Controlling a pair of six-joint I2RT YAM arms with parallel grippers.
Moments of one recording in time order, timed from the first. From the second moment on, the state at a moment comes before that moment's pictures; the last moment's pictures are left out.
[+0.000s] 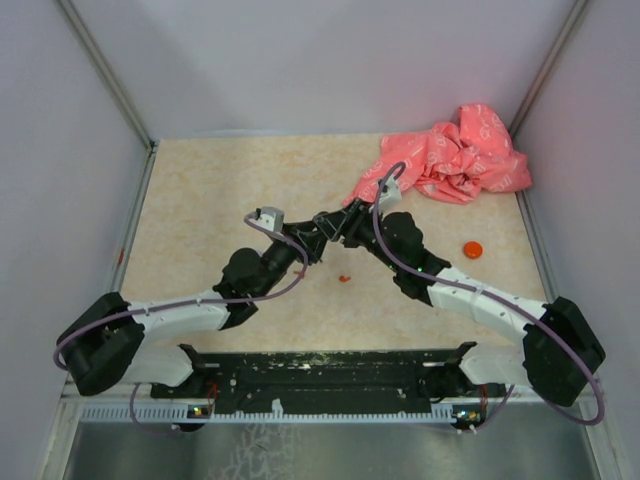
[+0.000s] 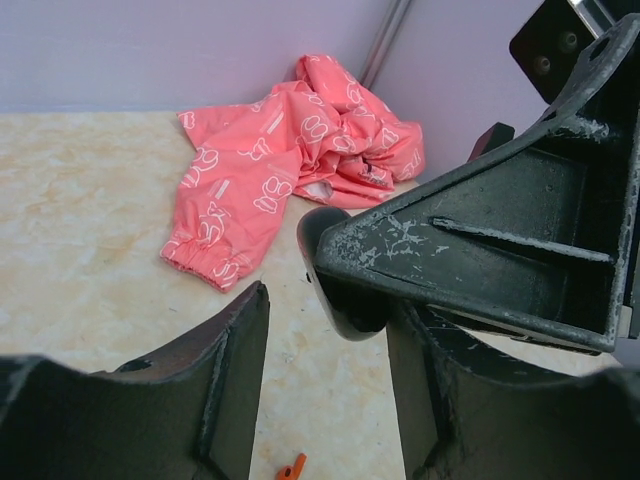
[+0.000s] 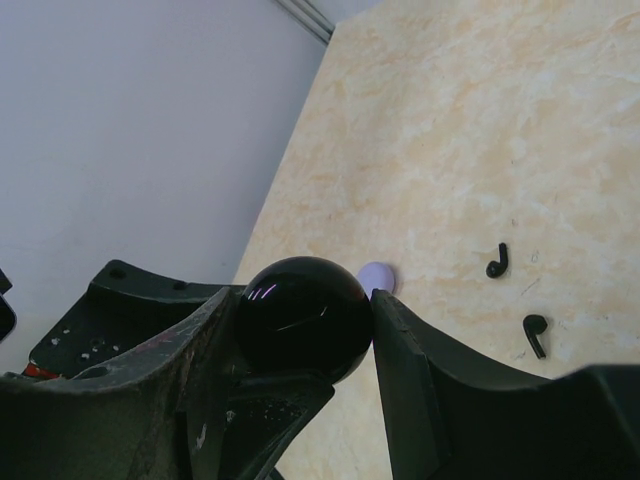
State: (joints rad) left arm -0.90 1.29 0.49 0.98 -0.24 -0.35; right arm 0.75 1.21 0.71 0.42 0.03 0.83
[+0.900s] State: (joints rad) left arm -0.87 1.27 0.34 1.10 -0.22 -0.34; right arm 0.71 1.15 0.69 0.44 -0.01 0.76
